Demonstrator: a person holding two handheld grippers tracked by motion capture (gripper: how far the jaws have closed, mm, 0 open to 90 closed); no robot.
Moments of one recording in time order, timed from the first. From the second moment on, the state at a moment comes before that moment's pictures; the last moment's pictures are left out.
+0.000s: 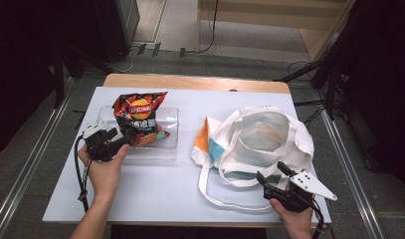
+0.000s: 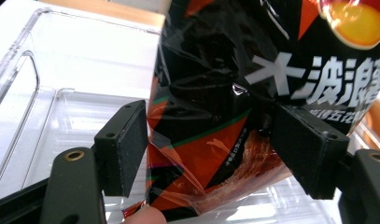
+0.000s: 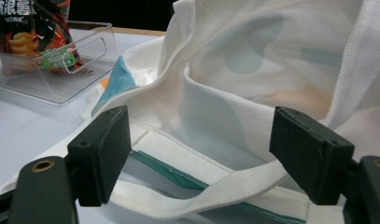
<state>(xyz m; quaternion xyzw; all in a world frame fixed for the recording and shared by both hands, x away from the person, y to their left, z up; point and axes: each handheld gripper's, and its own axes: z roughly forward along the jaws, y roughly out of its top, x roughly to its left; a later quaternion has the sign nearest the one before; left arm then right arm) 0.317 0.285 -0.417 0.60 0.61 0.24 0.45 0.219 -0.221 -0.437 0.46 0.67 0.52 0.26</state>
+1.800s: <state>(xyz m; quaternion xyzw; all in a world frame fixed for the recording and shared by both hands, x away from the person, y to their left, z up) 0.312 0.270 -0.409 0.66 0.55 0.29 0.42 0.217 -0.221 -0.439 0.47 0.67 0.51 0.26</state>
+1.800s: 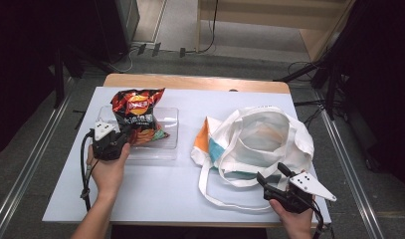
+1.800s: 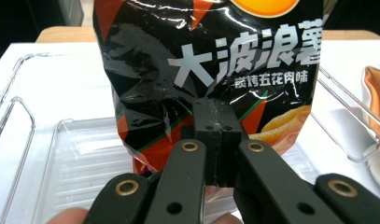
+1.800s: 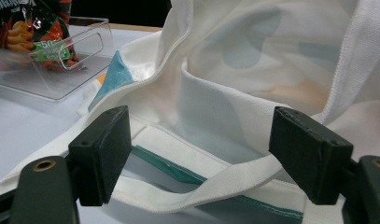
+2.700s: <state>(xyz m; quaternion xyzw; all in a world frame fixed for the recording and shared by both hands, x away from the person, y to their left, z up) 0.353 0.295 -0.401 0.60 0.64 0.24 0.41 0.214 -0.224 -0.439 0.48 0.67 0.51 0.27</state>
